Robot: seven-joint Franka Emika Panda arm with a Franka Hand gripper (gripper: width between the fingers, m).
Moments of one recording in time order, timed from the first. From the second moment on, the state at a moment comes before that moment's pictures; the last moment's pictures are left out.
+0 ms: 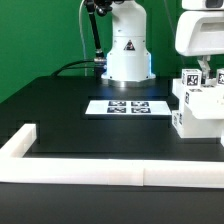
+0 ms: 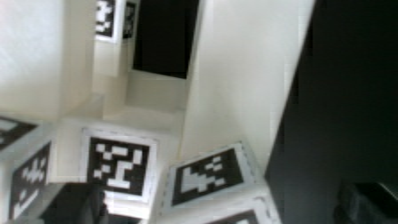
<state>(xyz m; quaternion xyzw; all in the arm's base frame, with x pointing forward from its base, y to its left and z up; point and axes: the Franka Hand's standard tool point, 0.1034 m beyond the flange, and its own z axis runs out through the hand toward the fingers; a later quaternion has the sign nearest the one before) 0.508 0.153 0.113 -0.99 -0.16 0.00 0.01</state>
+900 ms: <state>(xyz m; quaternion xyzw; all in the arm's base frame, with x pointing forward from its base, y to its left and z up) 0.508 0.152 0.113 -0.98 -0.18 0.00 0.01</state>
